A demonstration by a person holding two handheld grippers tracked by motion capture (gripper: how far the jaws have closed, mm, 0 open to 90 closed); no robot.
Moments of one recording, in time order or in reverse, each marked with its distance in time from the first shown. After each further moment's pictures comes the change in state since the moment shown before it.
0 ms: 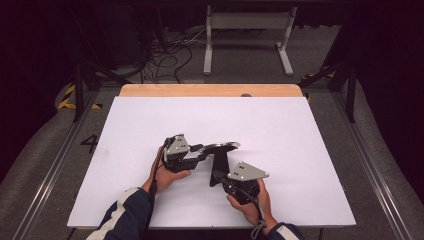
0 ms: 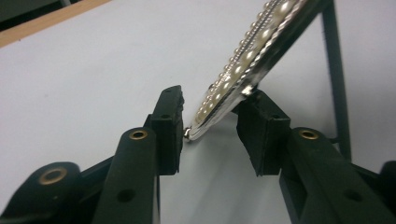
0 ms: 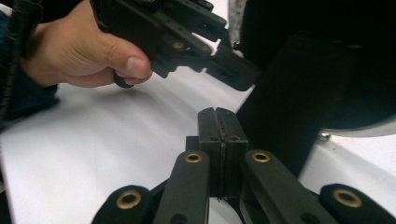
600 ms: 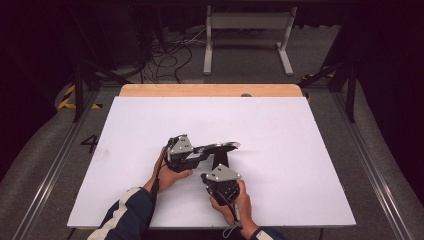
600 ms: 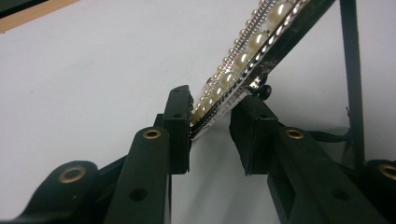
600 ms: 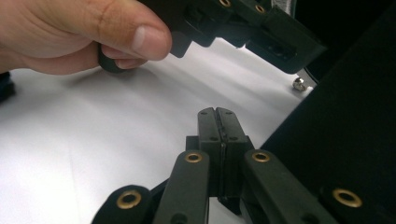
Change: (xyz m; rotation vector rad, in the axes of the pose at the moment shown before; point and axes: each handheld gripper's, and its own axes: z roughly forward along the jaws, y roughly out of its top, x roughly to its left) left arm -0.002 0.000 0.008 0.018 -0.007 0.020; right arm 0.026 -0.006 0.046 0.119 -0.094 0.027
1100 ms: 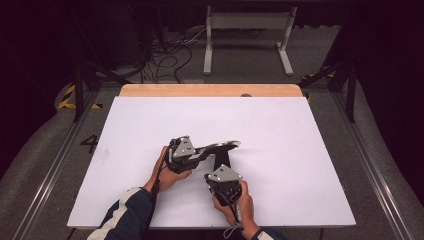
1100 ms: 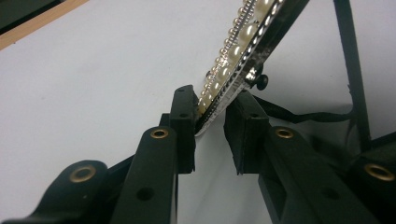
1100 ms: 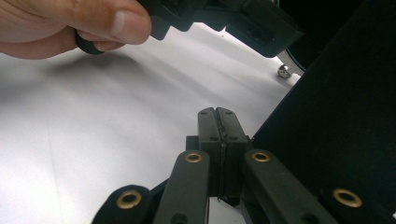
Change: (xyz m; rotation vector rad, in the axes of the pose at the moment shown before) left arm -0.005 0.002 -0.001 0.034 0.030 0.075; right arm -0.004 -0.005 -0.003 0.026 -0.035 0.008
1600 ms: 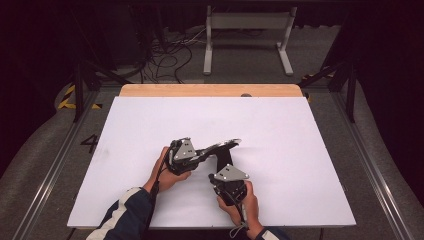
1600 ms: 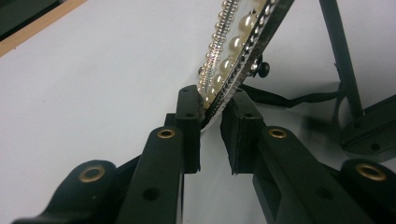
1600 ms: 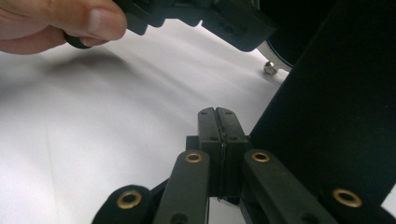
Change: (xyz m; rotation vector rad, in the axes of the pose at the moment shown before) left arm -0.006 0.002 -0.003 0.024 0.009 0.046; right arm -0.010 -0.004 -0.008 -0.002 0.010 0.022
